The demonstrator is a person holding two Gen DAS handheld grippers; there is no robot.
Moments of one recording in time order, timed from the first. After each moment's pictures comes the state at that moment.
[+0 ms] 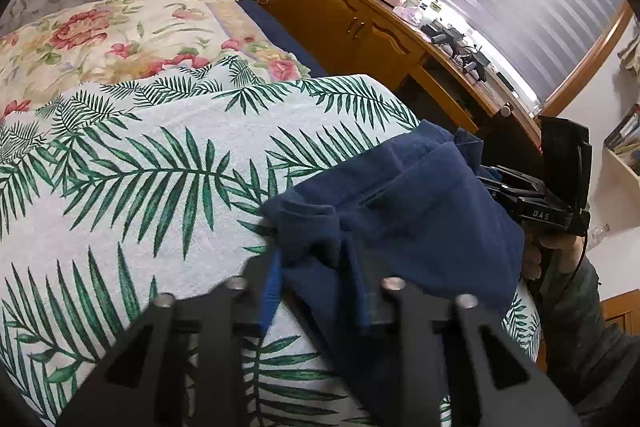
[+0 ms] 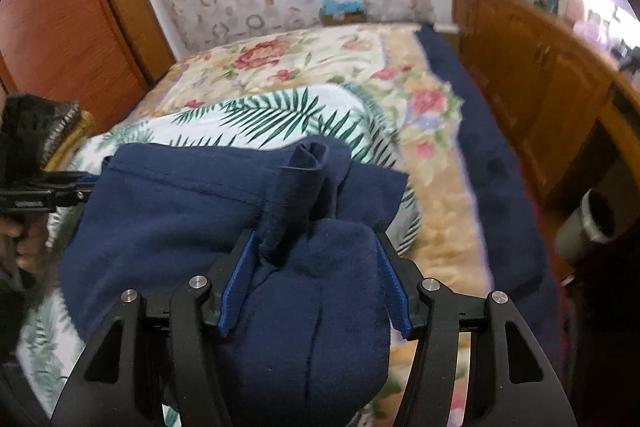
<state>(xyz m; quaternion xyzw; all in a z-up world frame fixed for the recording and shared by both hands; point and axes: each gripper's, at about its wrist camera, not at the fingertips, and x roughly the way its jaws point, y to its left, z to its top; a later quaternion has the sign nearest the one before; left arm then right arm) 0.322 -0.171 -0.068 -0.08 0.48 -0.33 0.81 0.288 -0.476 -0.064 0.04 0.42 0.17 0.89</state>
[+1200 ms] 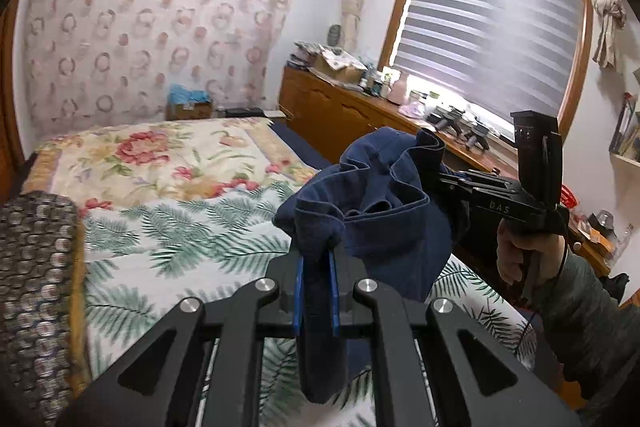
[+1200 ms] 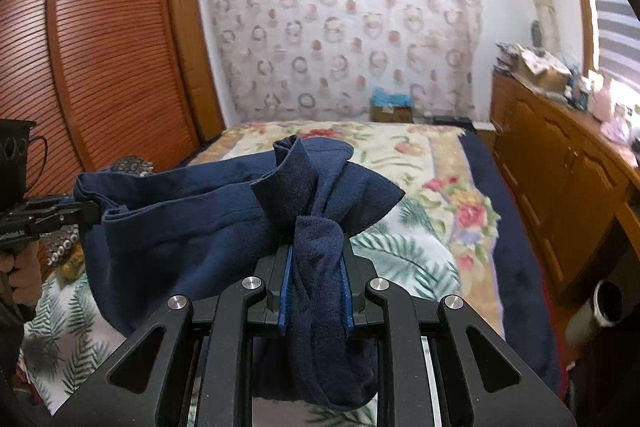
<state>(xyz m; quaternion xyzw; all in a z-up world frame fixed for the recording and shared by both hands) 0.204 -0.063 0.065 -0.05 0.28 -0.26 0.92 0.266 -0.363 0.048 -0.02 0.25 0.24 0.94</state>
